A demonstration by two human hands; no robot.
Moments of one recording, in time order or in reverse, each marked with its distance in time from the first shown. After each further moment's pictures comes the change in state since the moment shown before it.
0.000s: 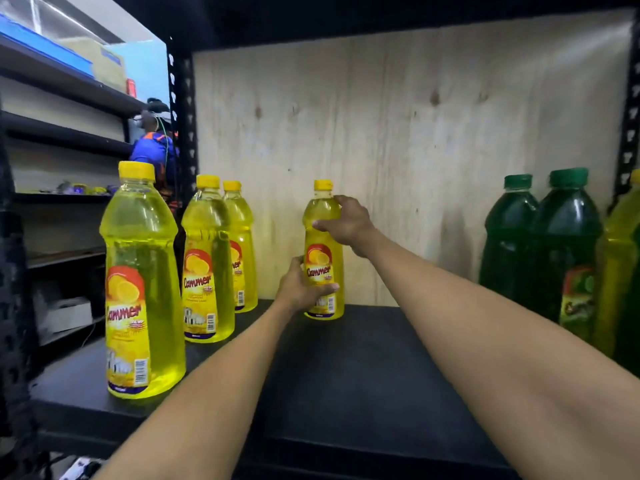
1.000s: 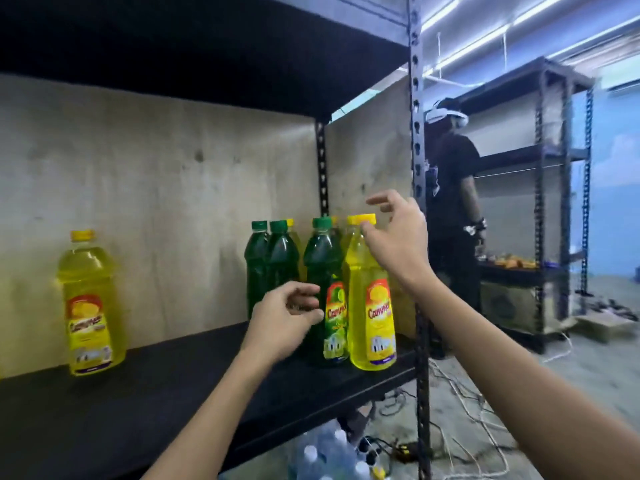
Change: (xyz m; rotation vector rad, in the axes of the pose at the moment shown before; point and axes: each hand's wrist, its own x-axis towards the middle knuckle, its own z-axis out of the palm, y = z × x) left_hand -0.219 0.213 0.130 -0.319 -0.541 0.382; right_hand -0.253 -0.035 -0.344 -0.578 0.827 0.089
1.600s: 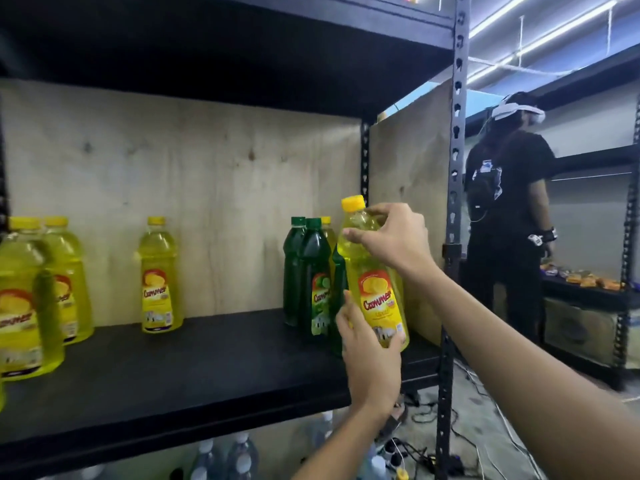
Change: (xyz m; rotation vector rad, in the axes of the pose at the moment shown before) left_hand -0.046 0.024 0.135 0.121 0.430 -0.090; right_hand 0.001 -0.022 -0.001 0.079 -0.338 0.048
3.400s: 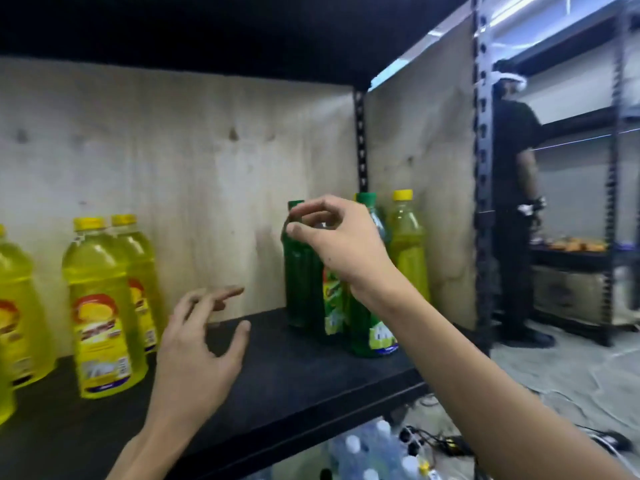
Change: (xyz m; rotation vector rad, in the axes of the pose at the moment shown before) left_hand 0.084 -0.102 -0.213 0.267 0.130 0.483; right_hand -0.031 -0.042 0.100 0.524 -0.071 -0.015
